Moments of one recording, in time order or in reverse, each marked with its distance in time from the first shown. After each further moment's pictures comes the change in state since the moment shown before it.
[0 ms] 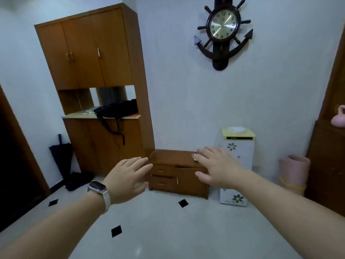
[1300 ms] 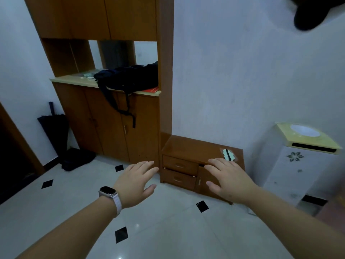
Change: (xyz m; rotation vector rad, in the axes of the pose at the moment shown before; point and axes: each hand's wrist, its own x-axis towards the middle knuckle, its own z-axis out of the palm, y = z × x) left_hand 0.149 -0.304 0.390 -0.300 -0.147 -0.123; right_hand 0.439 -0.008 0.272 0.106 -0.152 -0.013
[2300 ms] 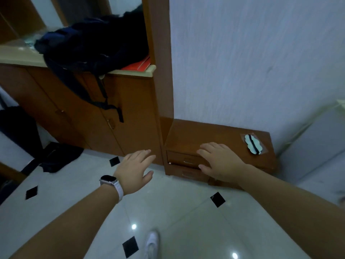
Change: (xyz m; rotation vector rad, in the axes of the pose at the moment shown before) left_hand 0.283 -0.248 0.205 -0.108 -0.235 0.035; right_hand 0.387 0.109 0.169 0.117 -0.209 -0.022
